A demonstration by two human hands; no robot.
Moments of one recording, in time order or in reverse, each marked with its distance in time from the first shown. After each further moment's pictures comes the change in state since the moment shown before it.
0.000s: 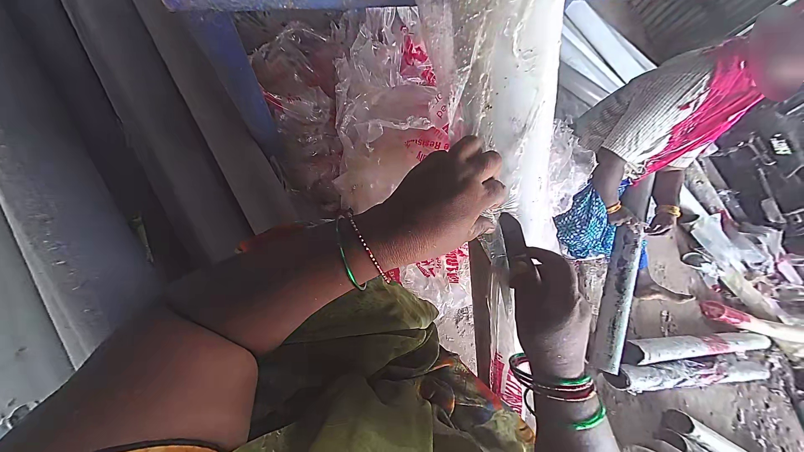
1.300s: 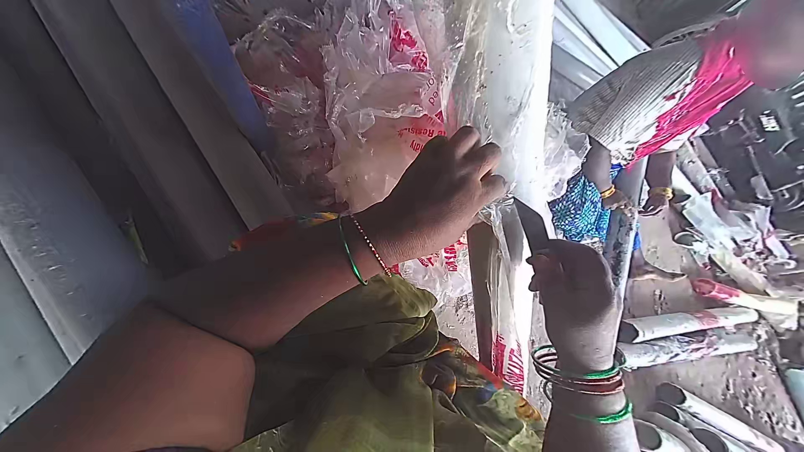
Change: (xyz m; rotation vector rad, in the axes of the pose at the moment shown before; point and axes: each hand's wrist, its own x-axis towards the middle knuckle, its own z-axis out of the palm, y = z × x) left_hand -0.004 0.008 0.008 0.055 0.025 0.015; right_hand -0.004 0.023 -0.019 0.199 -0.018 0.029
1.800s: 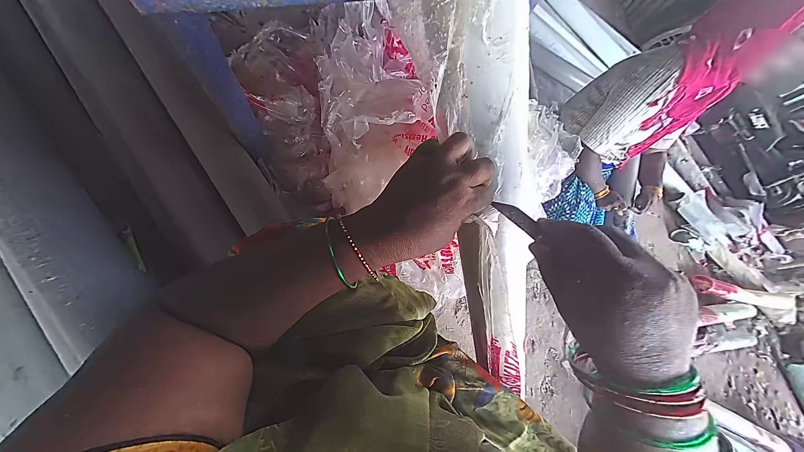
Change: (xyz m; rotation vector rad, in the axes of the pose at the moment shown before) left_hand -0.003 -0.001 -0.006 -0.017 0.066 0.083; right_hand 0.027 -0.047 -0.035 -0.536 -0.044 -0.320
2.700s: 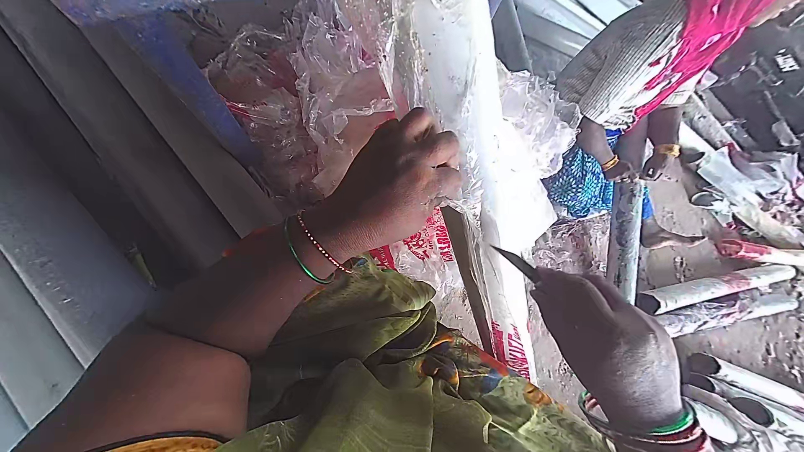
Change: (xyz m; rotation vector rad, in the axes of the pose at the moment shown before) left_hand -0.004 -0.004 -0.003 -0.004 0.001 0.047; right_hand -0.076 0.024 0.011 0.036 0.002 -0.008
